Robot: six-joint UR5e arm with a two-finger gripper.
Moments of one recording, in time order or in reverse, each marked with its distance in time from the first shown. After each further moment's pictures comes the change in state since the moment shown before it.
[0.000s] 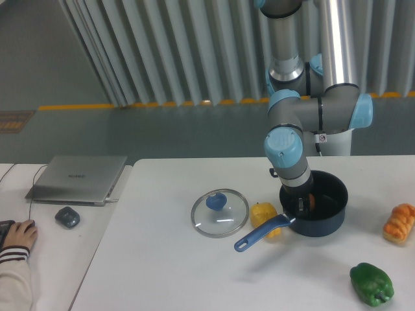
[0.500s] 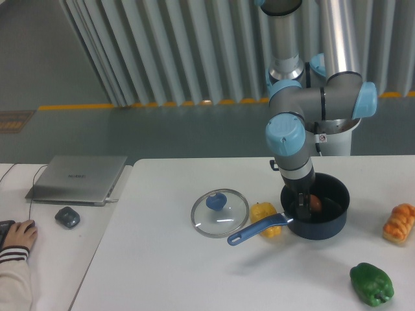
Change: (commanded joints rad) arm 0.023 0.037 0.025 -0.003 -0.043 0.040
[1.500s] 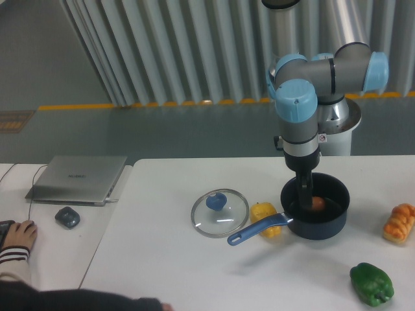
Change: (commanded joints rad) arm 0.018 0.058 0.064 0.003 -0.057 -0.012
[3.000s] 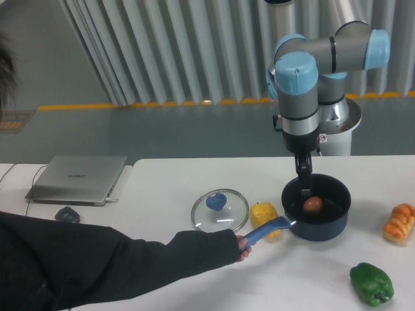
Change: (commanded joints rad) arm 0.012 0.063 0.029 -0.021 -0.020 0.002
